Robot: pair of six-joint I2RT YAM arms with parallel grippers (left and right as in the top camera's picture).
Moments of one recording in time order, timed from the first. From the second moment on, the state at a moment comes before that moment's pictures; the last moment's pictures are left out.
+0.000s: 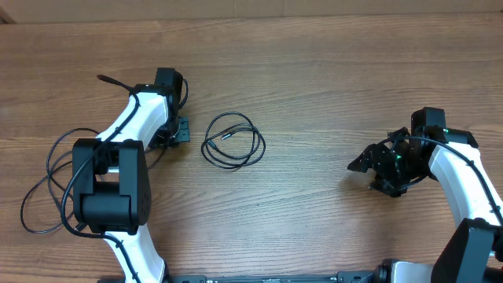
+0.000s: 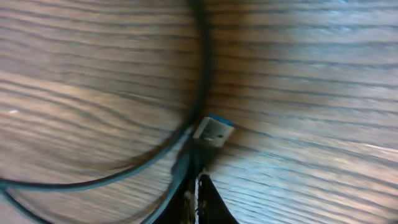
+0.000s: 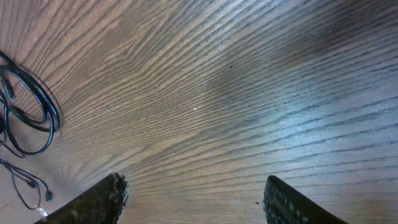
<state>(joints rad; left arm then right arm) -0.08 2.01 1.35 -0.89 -0.20 -0.24 -0.19 1.51 0.94 -1.03 -0.46 0.33</state>
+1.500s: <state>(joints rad) 0.24 2.01 1.42 -1.07 0.04 -0.36 -0.19 1.51 0.94 -1.04 -0.46 0.33</state>
